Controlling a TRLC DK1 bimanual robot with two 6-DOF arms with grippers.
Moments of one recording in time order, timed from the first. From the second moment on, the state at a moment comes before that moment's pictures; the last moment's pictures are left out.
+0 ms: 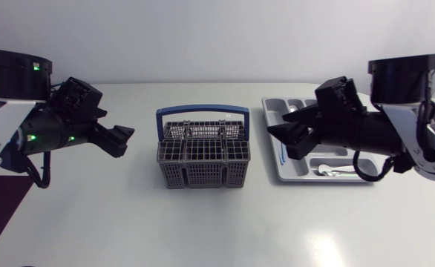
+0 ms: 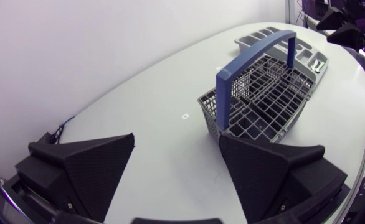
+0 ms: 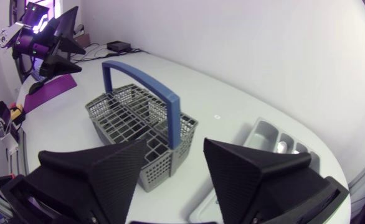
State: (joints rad) left arm -0.22 1.18 0.78 -0.20 0.03 0.39; right arm 0.28 1.20 0.73 -0.02 -0.36 -0.25
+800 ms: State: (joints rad) left arm -0.07 0.65 0.56 -0.14 0.04 0.13; right arm -0.04 0.62 0.41 0.02 -0.07 -0.30
